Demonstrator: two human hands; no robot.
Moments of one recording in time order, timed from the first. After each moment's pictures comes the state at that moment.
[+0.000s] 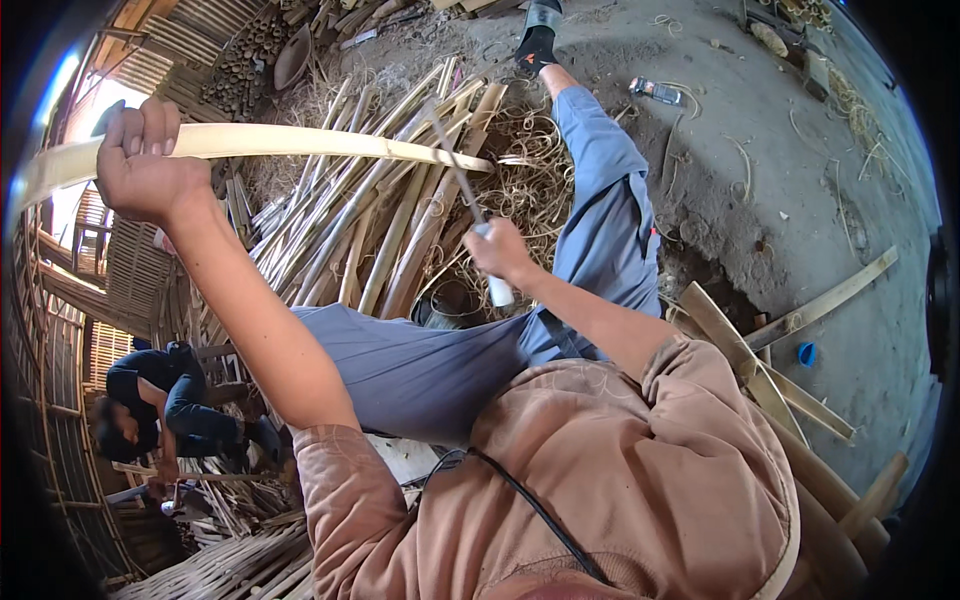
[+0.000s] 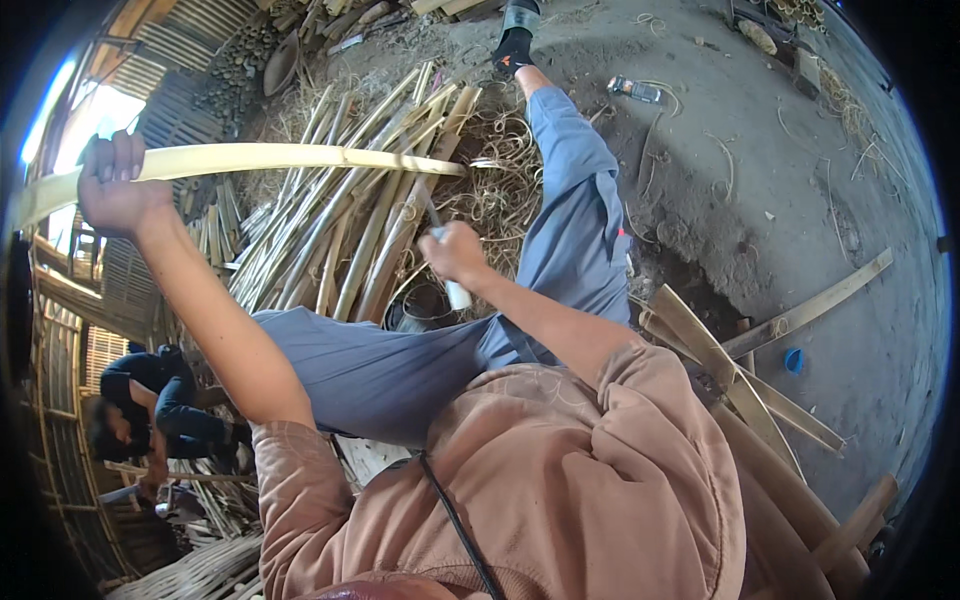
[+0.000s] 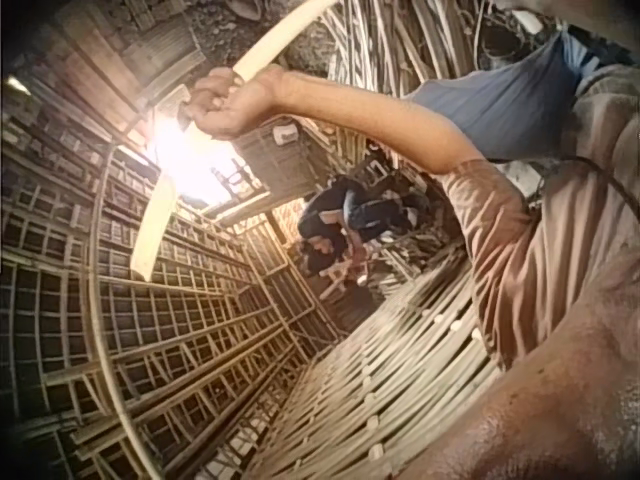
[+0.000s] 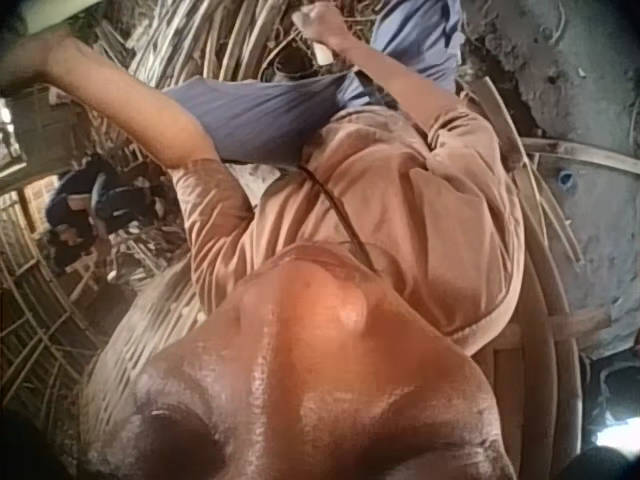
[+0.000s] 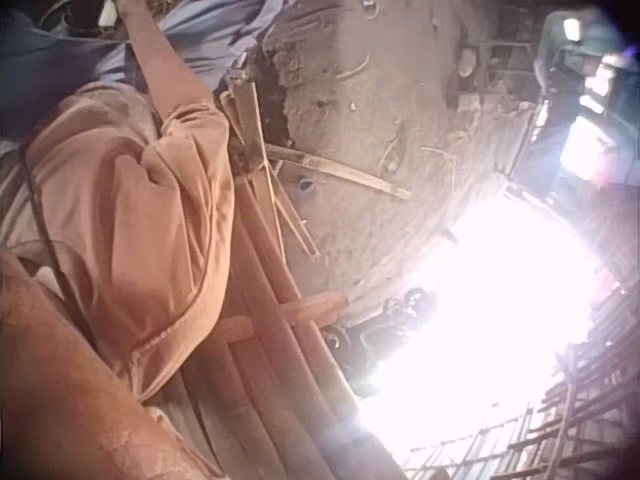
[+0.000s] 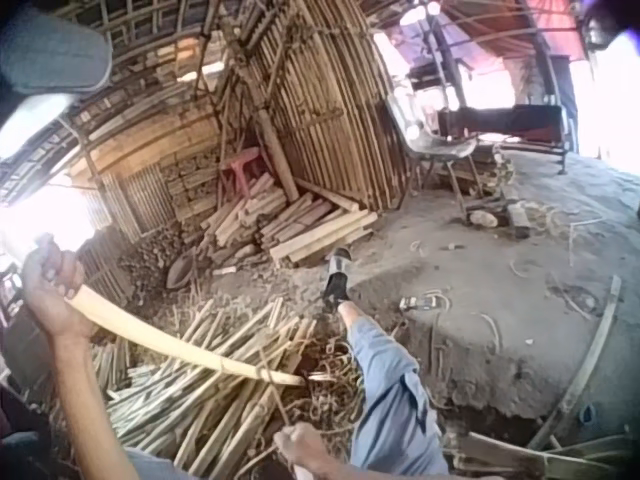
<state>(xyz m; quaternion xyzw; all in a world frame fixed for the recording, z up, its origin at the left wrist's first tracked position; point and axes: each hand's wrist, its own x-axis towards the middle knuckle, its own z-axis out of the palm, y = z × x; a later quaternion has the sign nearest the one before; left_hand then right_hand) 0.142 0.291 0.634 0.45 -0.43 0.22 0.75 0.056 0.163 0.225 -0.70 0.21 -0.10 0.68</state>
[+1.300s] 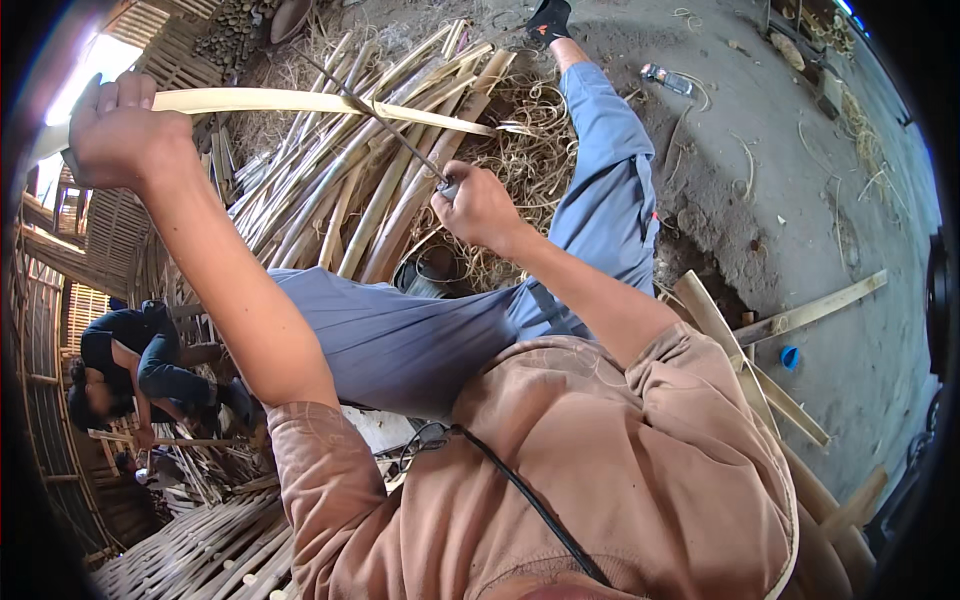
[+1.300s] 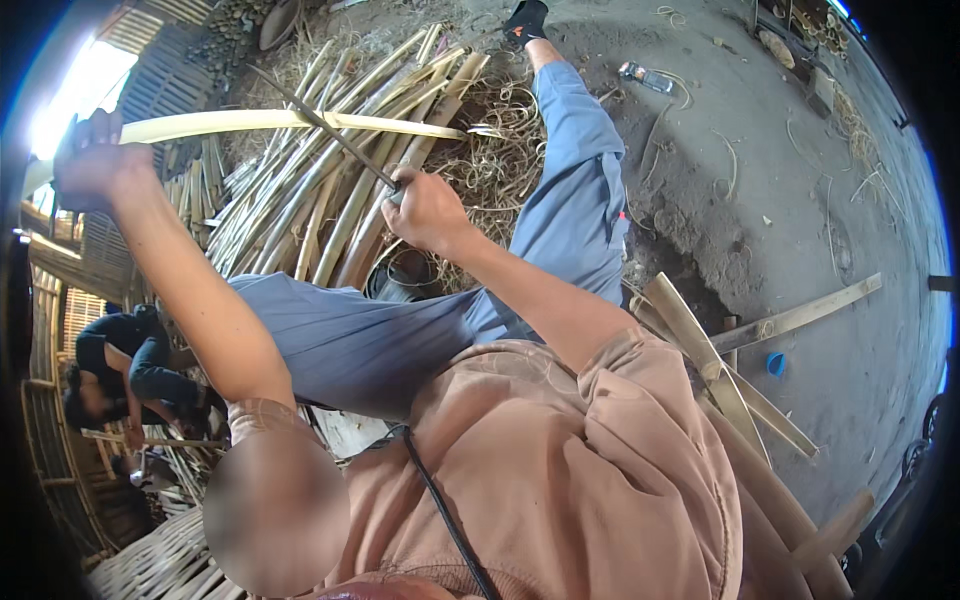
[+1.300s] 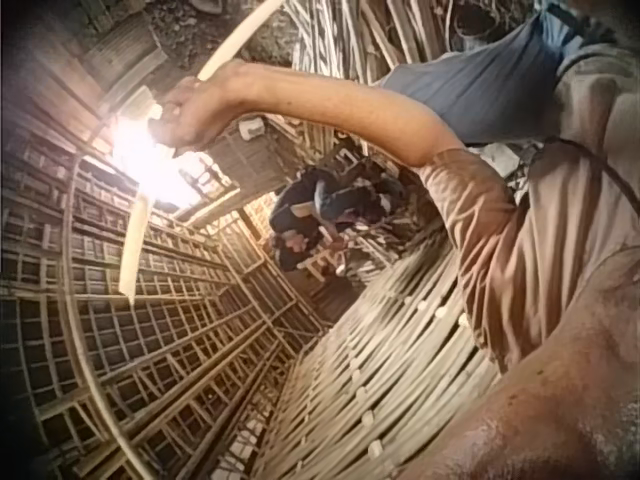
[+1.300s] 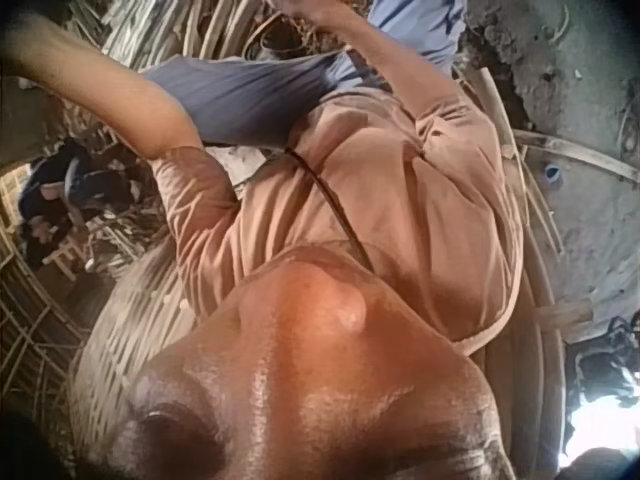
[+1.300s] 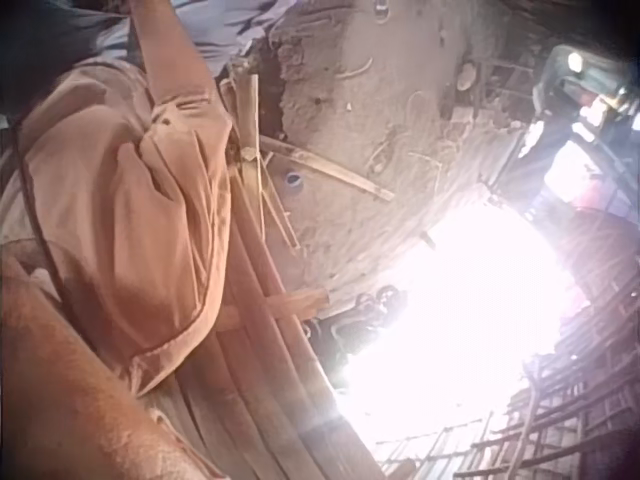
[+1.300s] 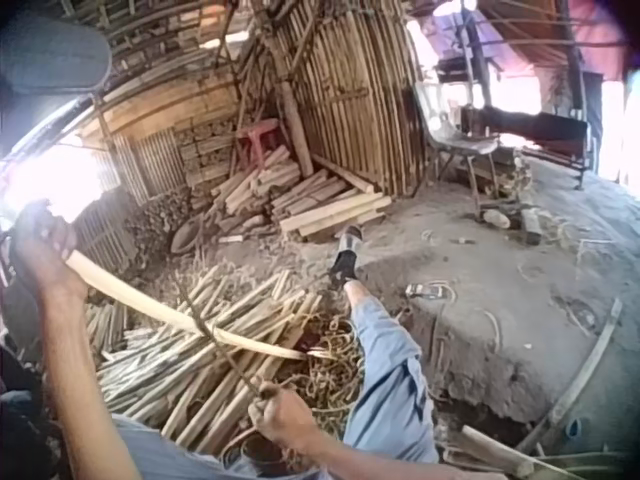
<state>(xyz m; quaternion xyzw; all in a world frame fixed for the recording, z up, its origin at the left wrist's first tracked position) 0.161 0.290 0.623 0.45 -0.26 0.40 0.76 0.049 0.163 0.308 -0.81 0.02 -0.23 0.54</state>
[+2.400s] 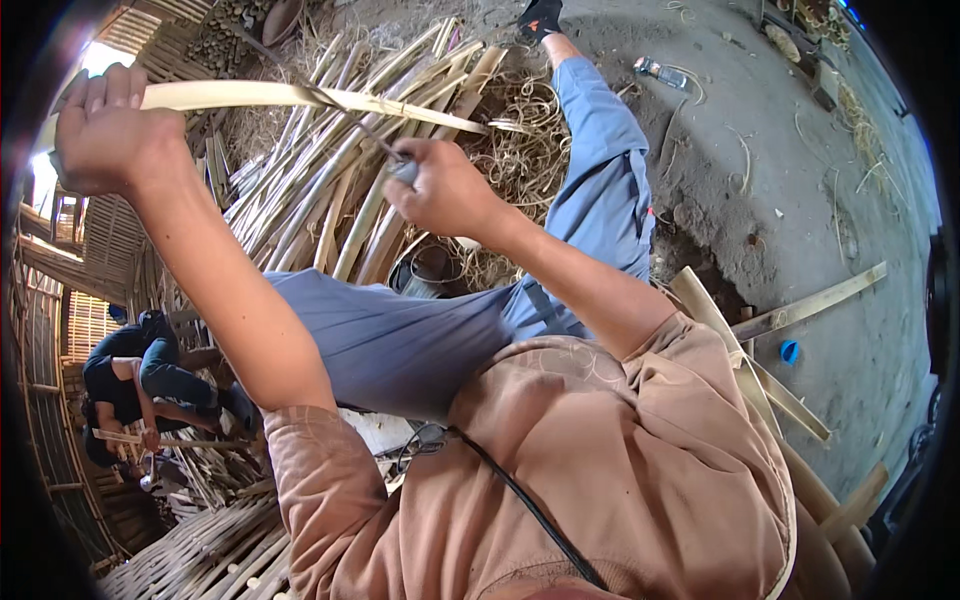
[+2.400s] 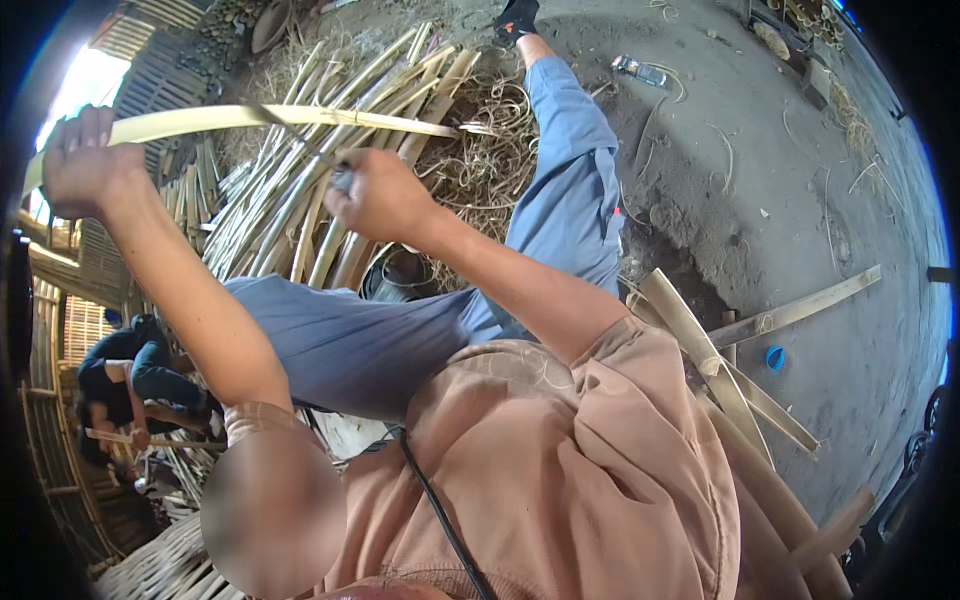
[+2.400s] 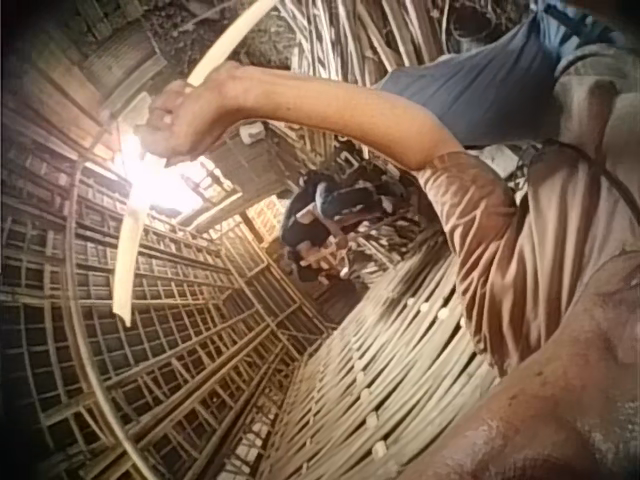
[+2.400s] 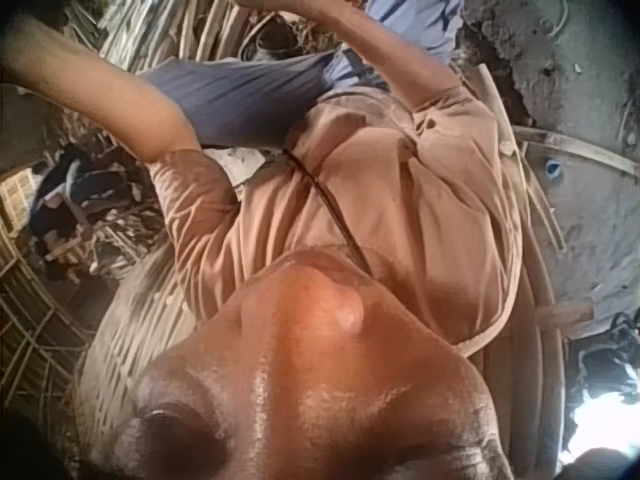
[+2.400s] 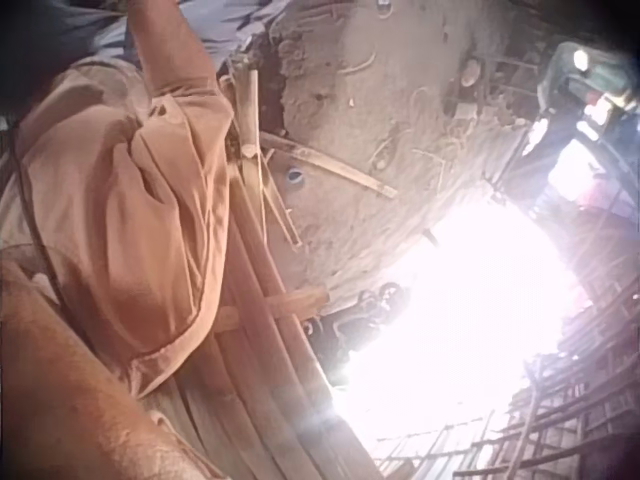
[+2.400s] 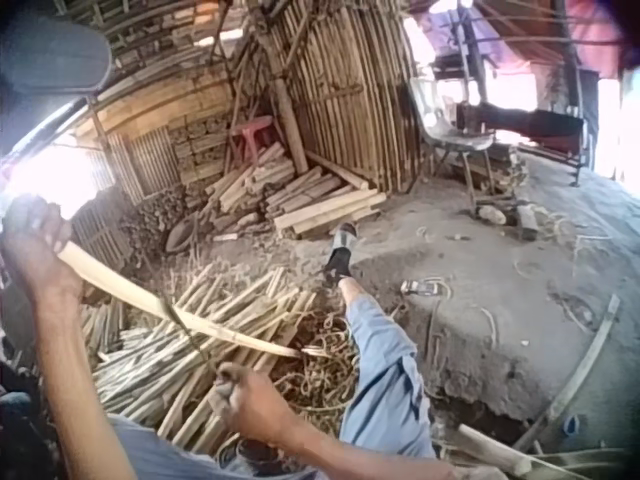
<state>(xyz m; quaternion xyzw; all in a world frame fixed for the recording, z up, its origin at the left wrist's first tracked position) 0.173 0.303 0.625 0.45 -0.34 0.33 0.76 0.052 0.164 0.364 -0.76 -0.04 -0.20 0.62</state>
